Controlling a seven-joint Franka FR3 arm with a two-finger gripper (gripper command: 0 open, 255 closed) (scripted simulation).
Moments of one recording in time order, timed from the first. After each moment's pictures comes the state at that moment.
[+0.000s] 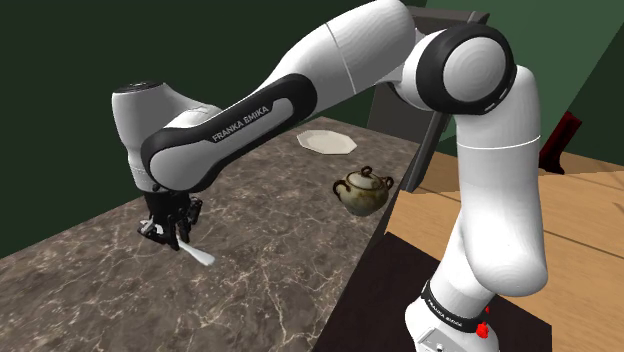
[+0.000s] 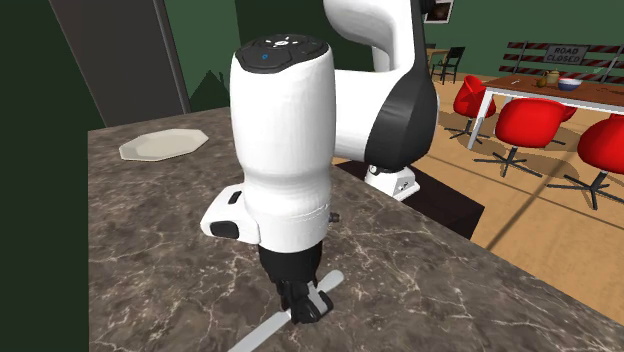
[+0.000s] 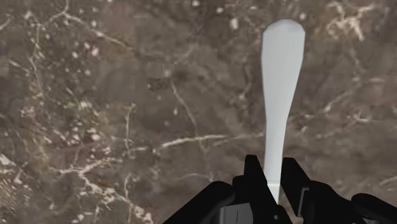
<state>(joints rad) 0.29 0.41 0.39 -1.77 -0.21 2.14 0.56</state>
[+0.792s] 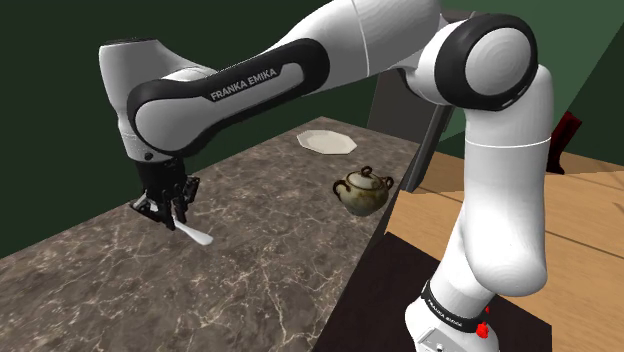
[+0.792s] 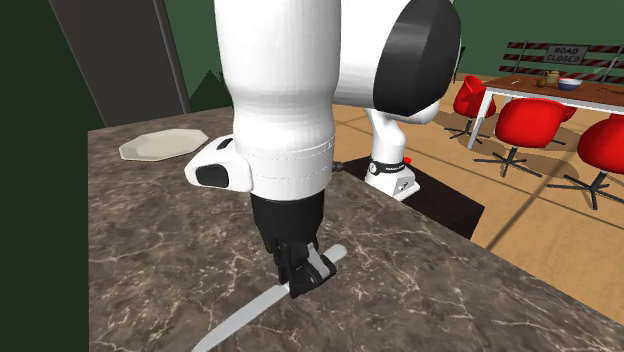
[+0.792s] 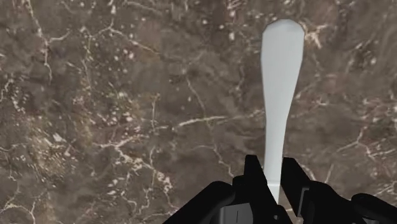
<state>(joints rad) 0.28 0.35 0.40 -1.70 -0.17 2.00 0.54</state>
